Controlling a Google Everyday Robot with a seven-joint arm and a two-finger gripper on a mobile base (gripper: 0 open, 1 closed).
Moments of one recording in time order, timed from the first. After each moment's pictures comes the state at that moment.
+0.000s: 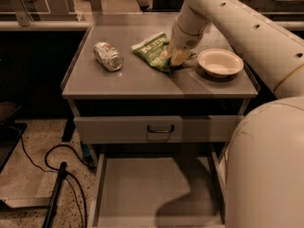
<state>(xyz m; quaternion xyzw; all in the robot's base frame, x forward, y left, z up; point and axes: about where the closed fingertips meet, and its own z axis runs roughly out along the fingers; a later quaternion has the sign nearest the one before) 0.741 -0.086 0.849 -0.76 0.62 -0.08 0.20</state>
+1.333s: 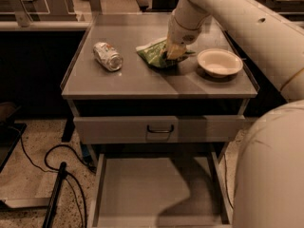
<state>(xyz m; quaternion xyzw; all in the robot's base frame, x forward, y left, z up) 0.727 -0.073 0.872 -0.76 0.61 -0.08 0.21</state>
